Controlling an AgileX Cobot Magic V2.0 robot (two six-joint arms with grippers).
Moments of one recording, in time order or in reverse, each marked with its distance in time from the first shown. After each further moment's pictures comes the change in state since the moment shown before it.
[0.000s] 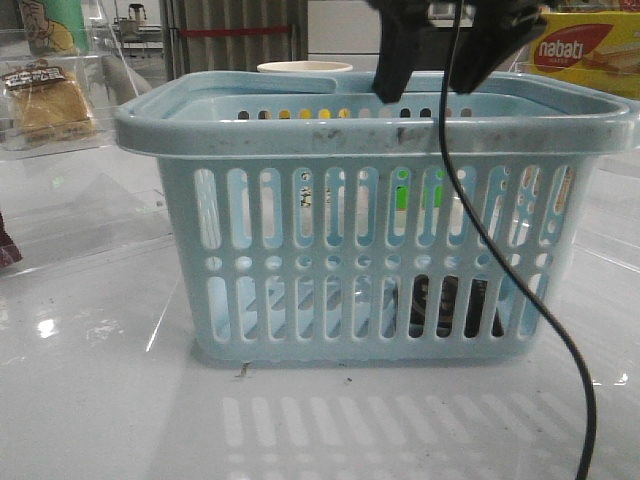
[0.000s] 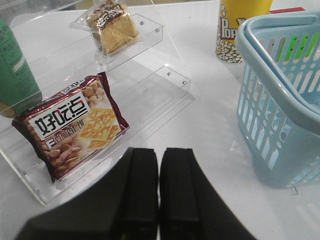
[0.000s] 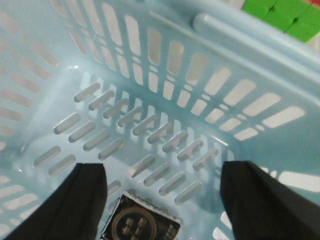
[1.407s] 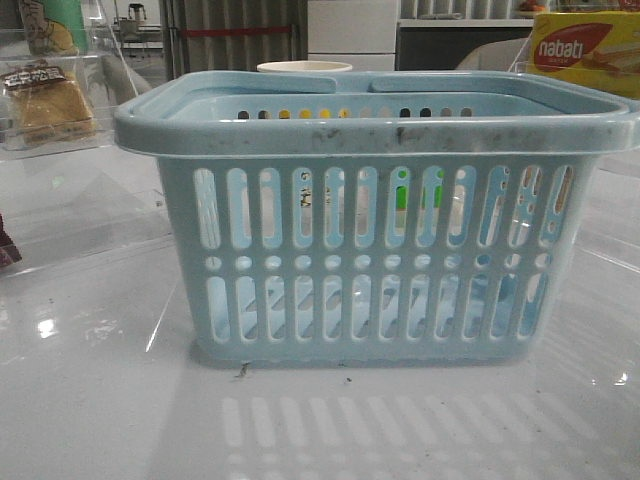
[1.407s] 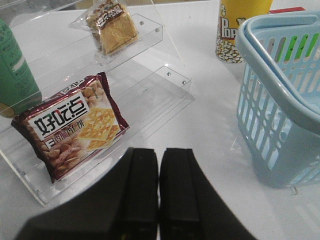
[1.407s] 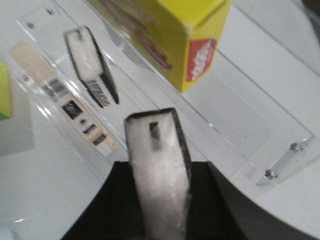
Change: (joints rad) left arm 0.000 0.000 0.000 0.000 0.001 0.000; right arm -0.583 -0.033 0.000 -0.067 -0.144 0.135
